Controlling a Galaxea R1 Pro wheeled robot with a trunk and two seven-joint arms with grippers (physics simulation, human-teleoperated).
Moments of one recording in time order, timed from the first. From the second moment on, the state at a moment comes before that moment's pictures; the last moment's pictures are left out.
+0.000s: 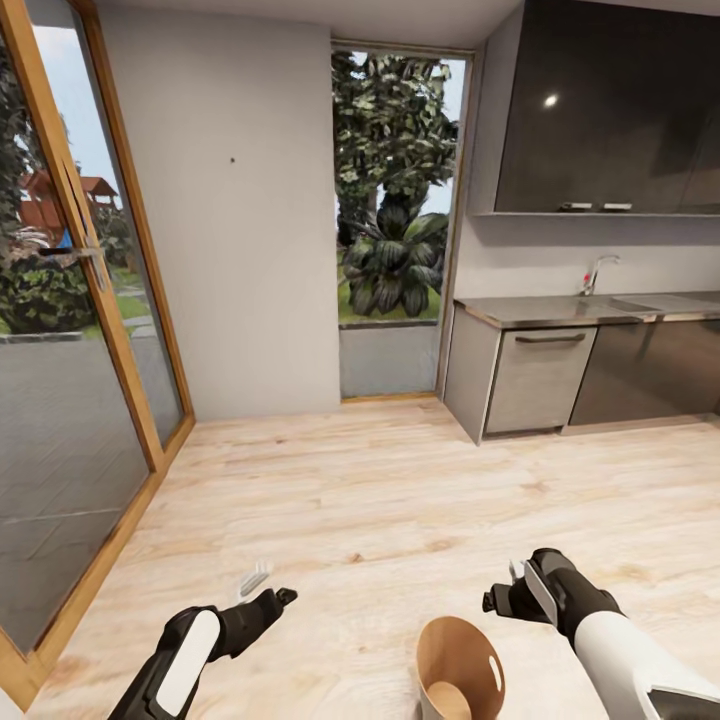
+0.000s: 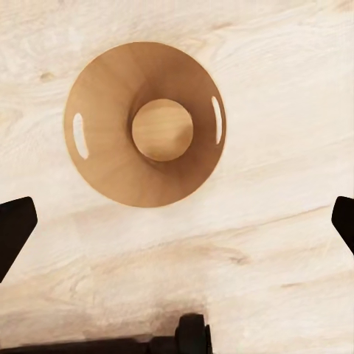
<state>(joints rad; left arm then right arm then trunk) -0.33 -0.04 0.06 -0.95 0.72 0.67 0.13 -0.72 -0.11 -0.13 -0.39 0.05 0.77 0.10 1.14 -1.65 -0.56</state>
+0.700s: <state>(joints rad) -0.41 -0.05 -0.01 -0.80 0.72 0.66 0.23 -0.72 -0.12 -0.13 -0.43 0.04 0.65 0.10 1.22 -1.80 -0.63</state>
